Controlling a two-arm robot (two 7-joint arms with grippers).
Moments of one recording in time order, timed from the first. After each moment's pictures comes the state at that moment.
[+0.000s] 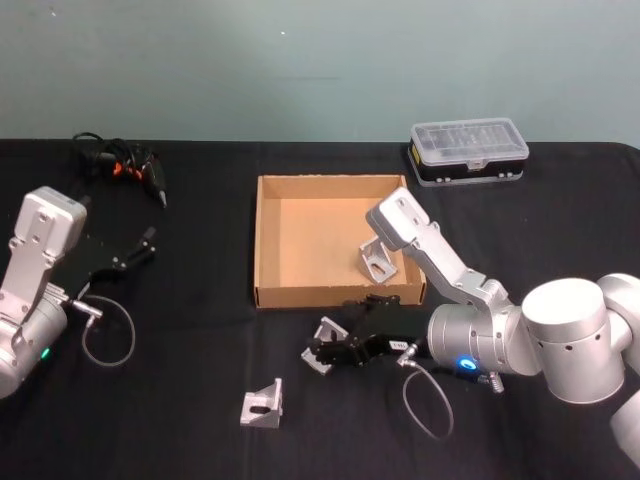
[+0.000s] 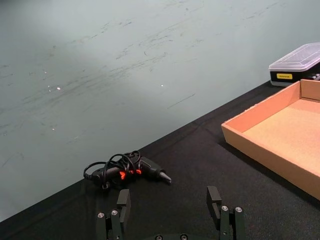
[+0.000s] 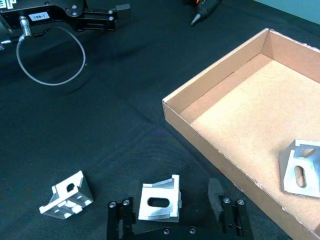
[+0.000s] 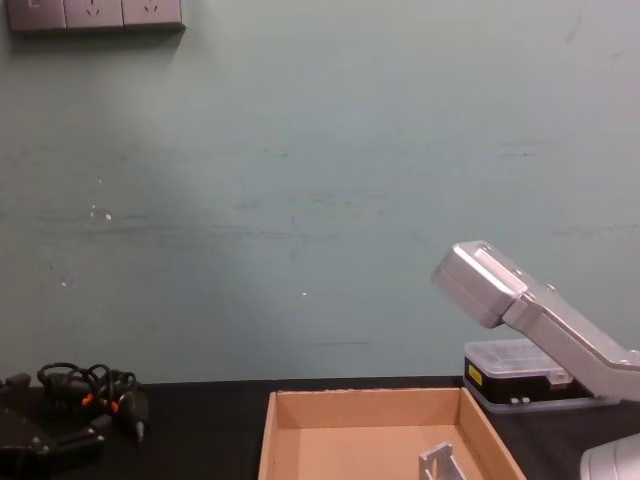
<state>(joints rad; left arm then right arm) -0.20 0.60 0.45 -1.41 -0.25 -0.12 0.03 0.37 0.45 -0.60 -1.55 0.33 0.58 0.46</state>
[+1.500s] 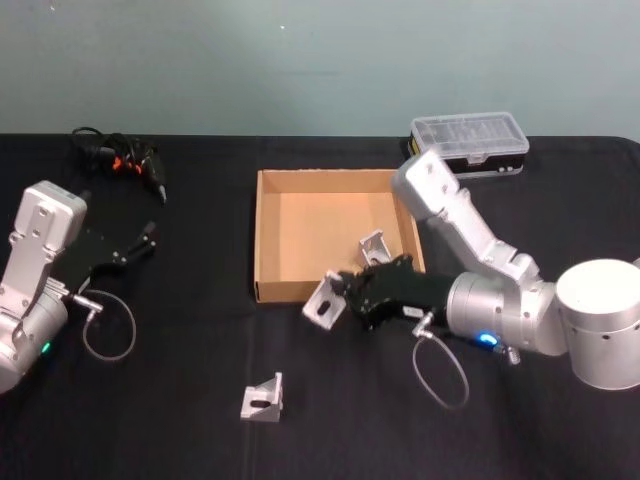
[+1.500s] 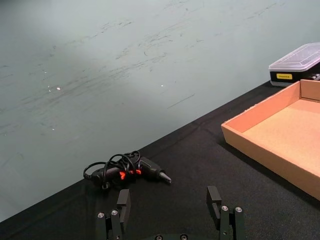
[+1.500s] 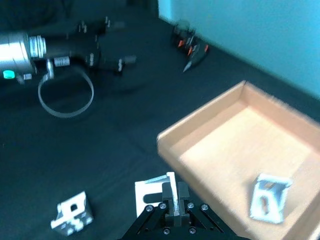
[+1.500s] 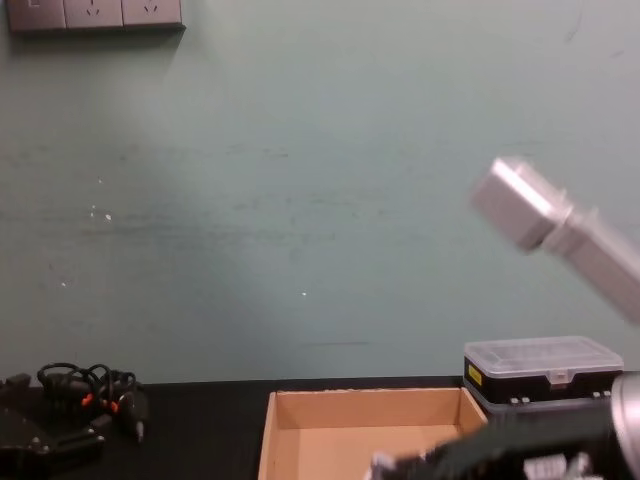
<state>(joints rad) -0.20 0.60 0.45 -1.41 -0.25 -0.12 0.03 0.33 0.49 -0.54 -1.66 0.32 0.51 0.46</state>
